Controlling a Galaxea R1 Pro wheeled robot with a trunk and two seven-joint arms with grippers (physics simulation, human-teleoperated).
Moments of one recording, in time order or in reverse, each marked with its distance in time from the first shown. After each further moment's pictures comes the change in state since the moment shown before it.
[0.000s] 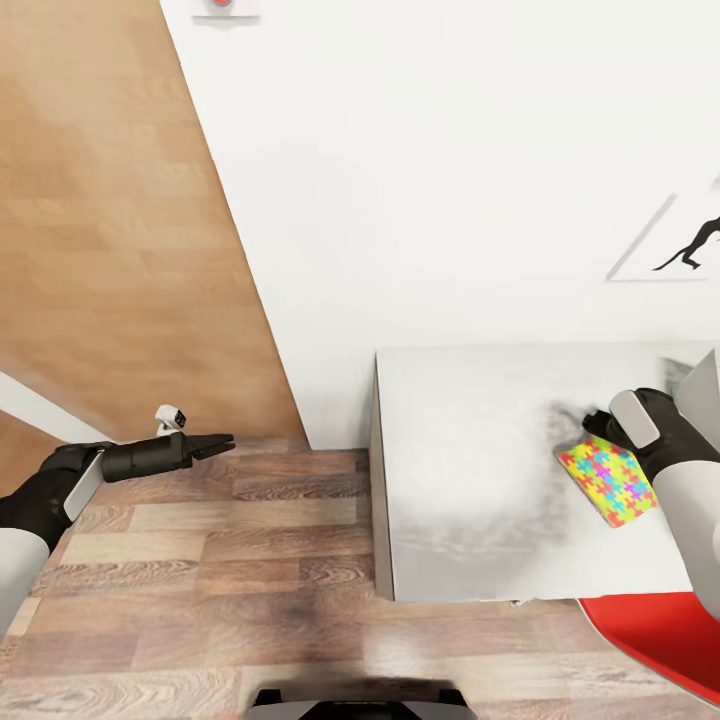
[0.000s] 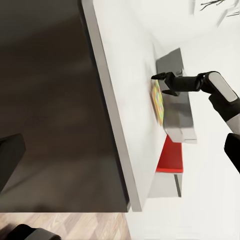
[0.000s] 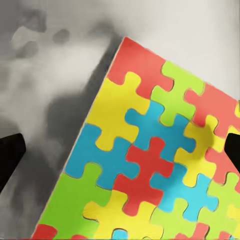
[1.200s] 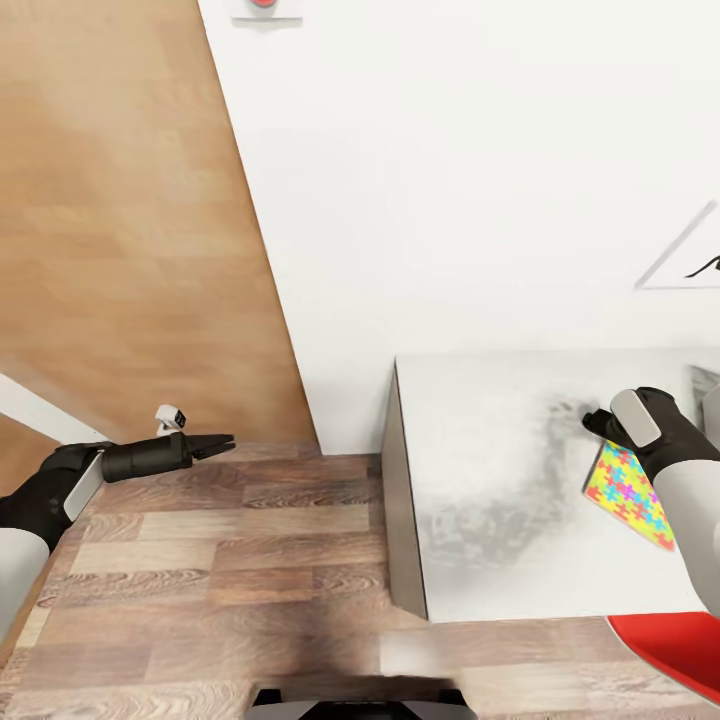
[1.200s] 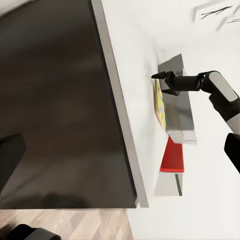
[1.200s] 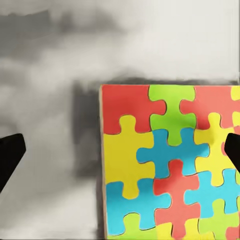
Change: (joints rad) left arm 0.000 0.000 0.000 0.000 0.000 0.000 0.000; right arm -0.003 -0.001 -0.003 -0.001 -0.004 -0.004 0.004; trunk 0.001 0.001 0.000
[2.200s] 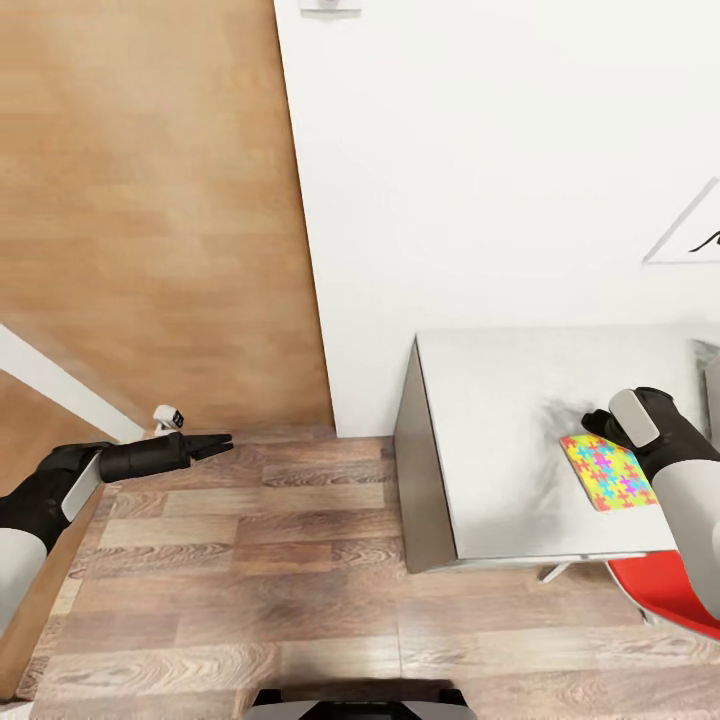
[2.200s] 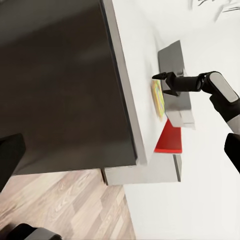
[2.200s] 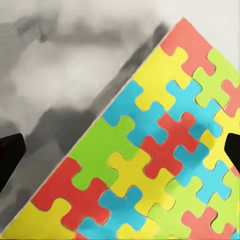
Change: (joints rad) left arm 0.000 0.006 0.001 0.003 0.000 0.001 -0.001; right arm 0.000 0.003 0.000 0.000 0.008 0.003 0.000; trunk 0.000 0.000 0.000
